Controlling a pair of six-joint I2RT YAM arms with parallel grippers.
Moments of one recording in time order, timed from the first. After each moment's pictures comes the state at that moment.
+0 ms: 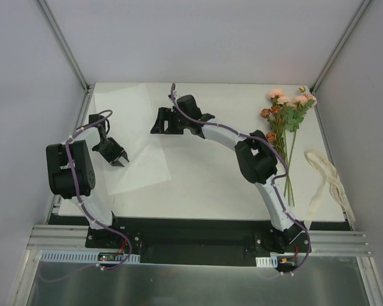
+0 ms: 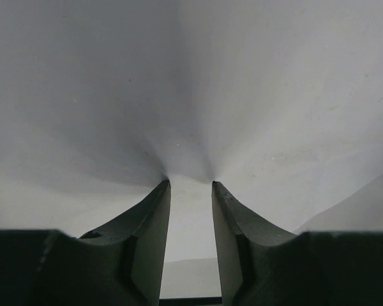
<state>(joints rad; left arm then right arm) 0.19 1.73 1.07 -0.69 0.21 -0.61 0.72 2.32 1.87 -0.12 -0.40 0.61</state>
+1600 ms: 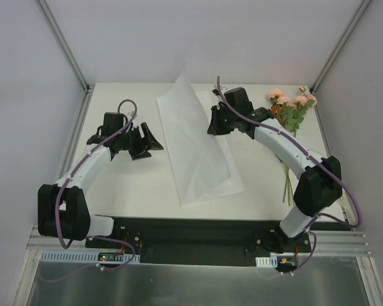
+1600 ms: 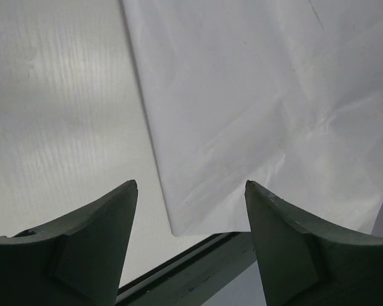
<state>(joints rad) -0.11 1.34 0.93 -0.46 0.58 -0.60 0.54 1.67 1.46 -0.52 -0.25 0.33</state>
